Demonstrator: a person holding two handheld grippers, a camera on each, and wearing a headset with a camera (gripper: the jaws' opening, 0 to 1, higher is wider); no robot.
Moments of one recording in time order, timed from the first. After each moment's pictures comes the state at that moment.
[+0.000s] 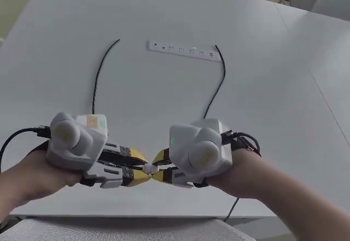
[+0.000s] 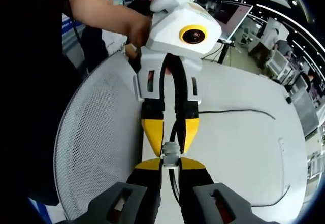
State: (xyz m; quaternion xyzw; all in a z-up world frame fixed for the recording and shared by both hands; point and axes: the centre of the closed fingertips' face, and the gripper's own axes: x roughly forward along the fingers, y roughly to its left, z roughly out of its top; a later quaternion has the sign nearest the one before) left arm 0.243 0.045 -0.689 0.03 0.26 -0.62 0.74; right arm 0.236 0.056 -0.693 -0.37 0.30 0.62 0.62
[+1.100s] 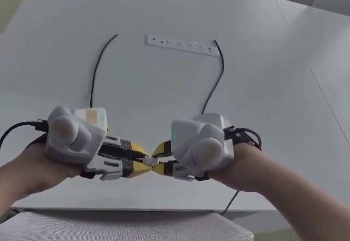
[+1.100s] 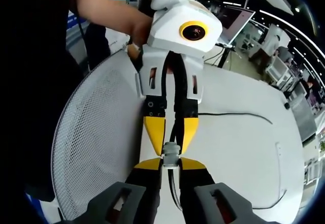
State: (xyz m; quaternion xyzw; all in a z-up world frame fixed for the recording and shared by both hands) left arm 0.241 0.039 -0.682 0.05 0.24 -0.62 0.75; right arm 0.236 0.050 -0.692 -0.37 0.28 0.63 0.62
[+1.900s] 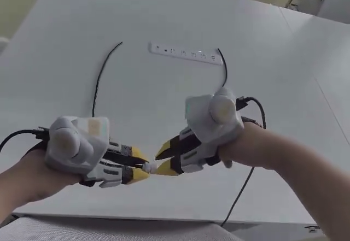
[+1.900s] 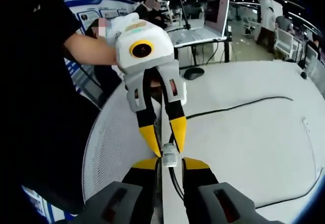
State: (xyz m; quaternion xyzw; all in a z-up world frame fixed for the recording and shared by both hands) left arm 0.248 0.039 -0.678 0.12 0.21 -0.61 0.75; right arm 0.248 0.045 -0.672 -0.20 0.38 0.69 0.58
